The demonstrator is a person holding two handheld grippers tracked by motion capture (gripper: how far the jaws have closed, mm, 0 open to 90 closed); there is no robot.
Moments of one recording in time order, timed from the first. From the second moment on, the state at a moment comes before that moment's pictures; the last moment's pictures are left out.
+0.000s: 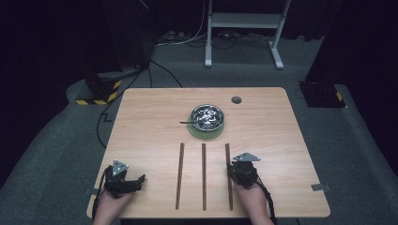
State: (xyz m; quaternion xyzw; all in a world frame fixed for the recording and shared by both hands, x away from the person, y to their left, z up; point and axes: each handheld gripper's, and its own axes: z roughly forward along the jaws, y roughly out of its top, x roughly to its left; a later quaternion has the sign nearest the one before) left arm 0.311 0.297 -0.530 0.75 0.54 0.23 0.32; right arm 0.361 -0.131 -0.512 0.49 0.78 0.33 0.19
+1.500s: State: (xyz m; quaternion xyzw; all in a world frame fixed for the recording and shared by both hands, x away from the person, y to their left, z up) left arm 0.311 0.297 -0.530 0.75 0.54 0.23 0.32; right arm 0.369 -0.187 -0.504 0.54 0.78 0.28 0.18
